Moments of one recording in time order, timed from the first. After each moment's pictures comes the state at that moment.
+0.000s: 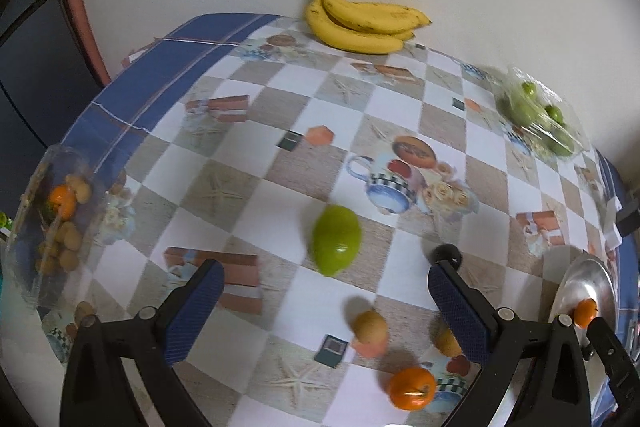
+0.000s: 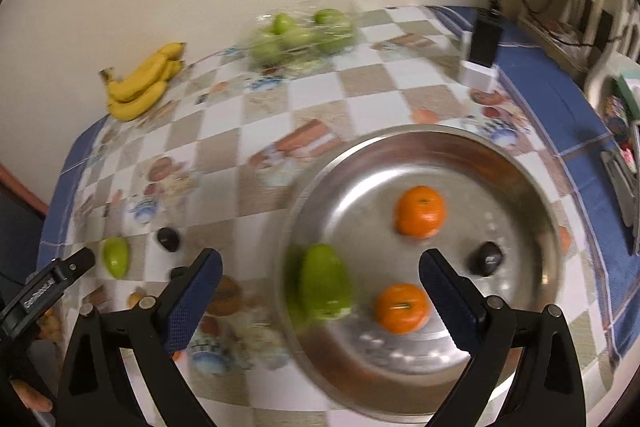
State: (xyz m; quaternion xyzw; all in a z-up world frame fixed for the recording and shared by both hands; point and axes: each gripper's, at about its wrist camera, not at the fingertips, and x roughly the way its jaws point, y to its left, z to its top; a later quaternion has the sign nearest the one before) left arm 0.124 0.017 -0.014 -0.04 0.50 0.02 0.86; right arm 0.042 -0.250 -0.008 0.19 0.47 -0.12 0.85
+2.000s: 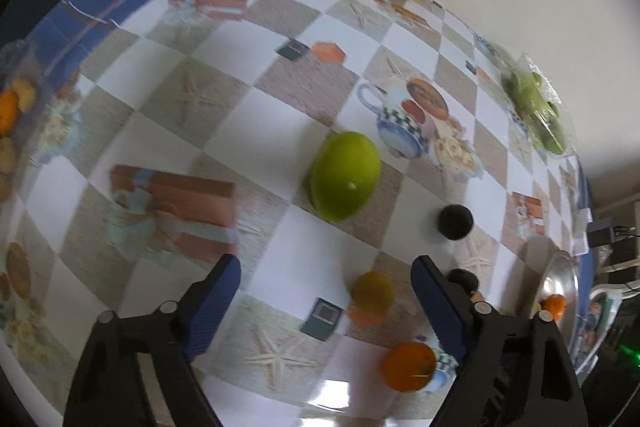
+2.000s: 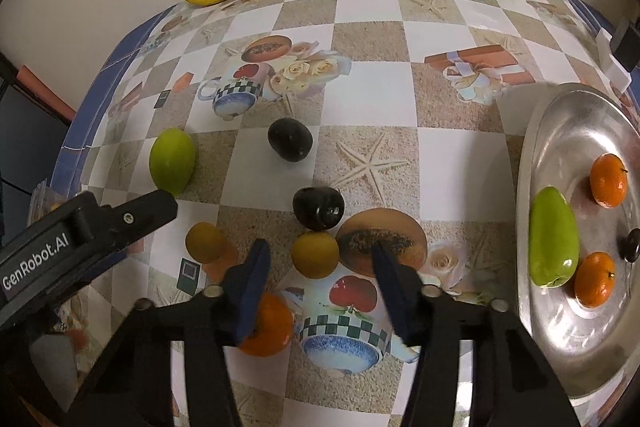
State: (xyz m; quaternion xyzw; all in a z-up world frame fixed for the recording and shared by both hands) left arm 0.129 0.041 -0.072 -0.17 0.59 -0.04 0.79; right arm 0.088 -0.139 -0.070 0.14 0.57 -0.01 0.81
